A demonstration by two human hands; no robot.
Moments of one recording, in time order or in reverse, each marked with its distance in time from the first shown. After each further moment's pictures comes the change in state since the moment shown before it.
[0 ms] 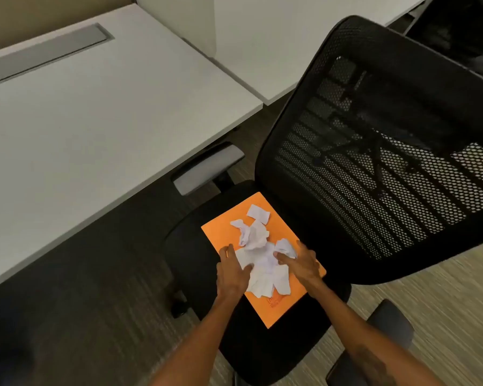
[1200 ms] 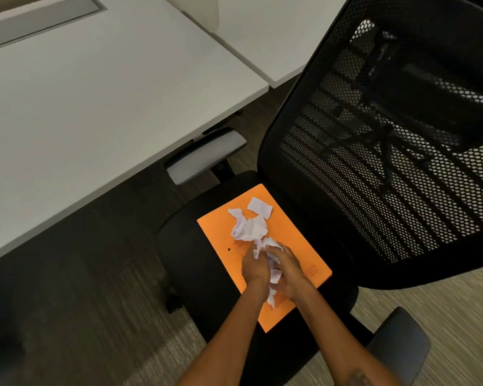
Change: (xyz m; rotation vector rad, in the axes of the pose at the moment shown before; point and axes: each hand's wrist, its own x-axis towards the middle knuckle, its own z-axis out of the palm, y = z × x) left_hand 0.032 0.029 0.074 -0.813 0.089 -0.348; right_hand 0.011 -0.004 0.053 0.843 -0.212 0.180
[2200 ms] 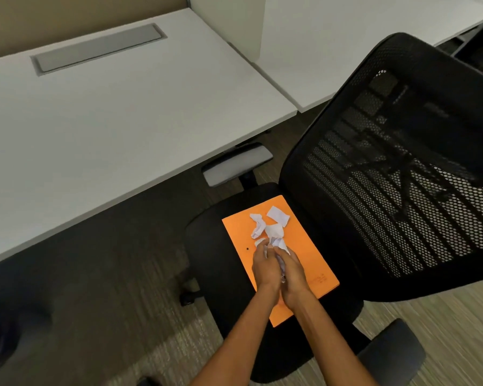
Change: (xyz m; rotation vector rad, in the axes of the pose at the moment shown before) left_hand -0.068 0.032 -0.030 -0.202 0.011 0.163; right_hand -0.078 -0.012 0.028 -0.039 -0.096 -0.198
